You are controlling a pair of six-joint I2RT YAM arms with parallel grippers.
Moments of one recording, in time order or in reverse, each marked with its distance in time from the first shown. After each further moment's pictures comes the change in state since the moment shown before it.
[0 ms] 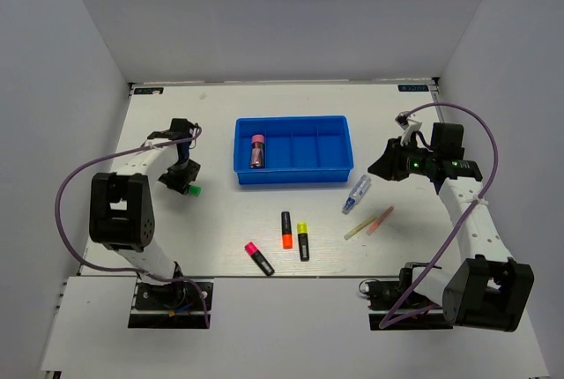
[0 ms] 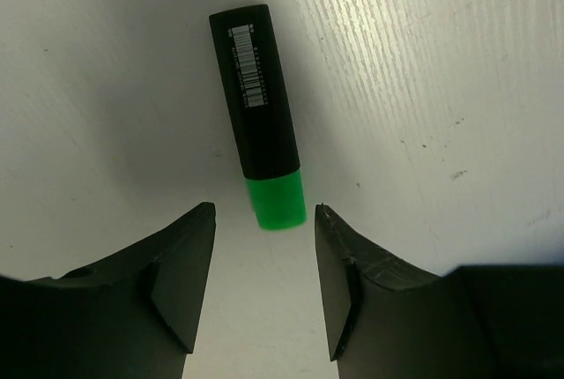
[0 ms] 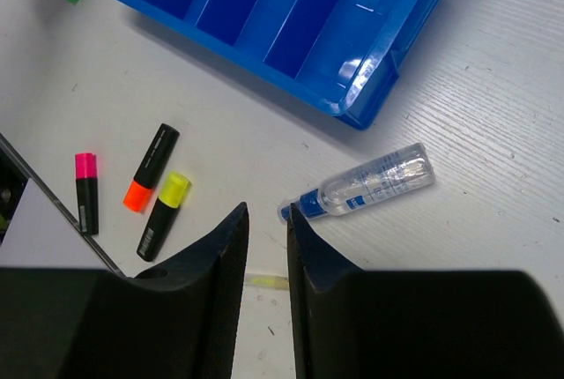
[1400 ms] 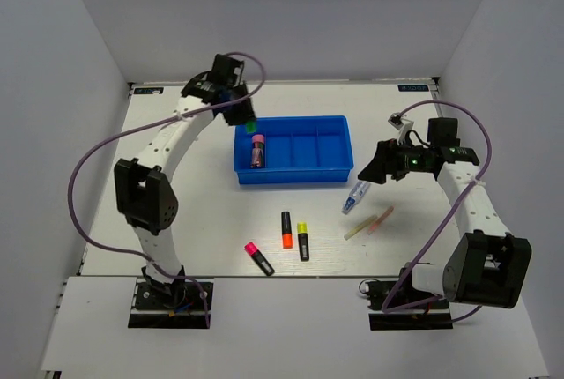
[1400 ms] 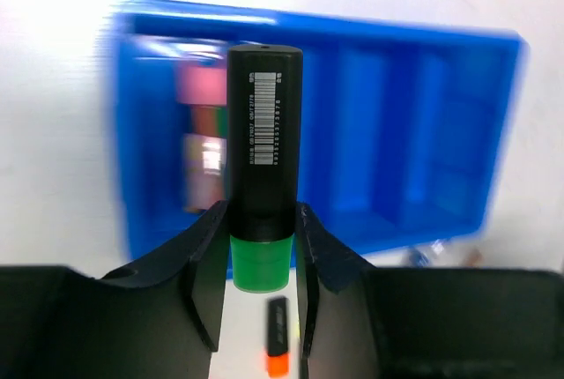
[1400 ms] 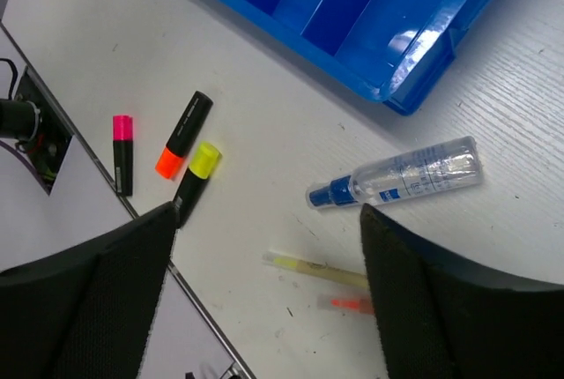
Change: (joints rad) left arm -0.278 0.206 0.687 0.004 0.341 0.610; right arm -0.005 0.128 0.075 -0.138 -0.115 -0.109
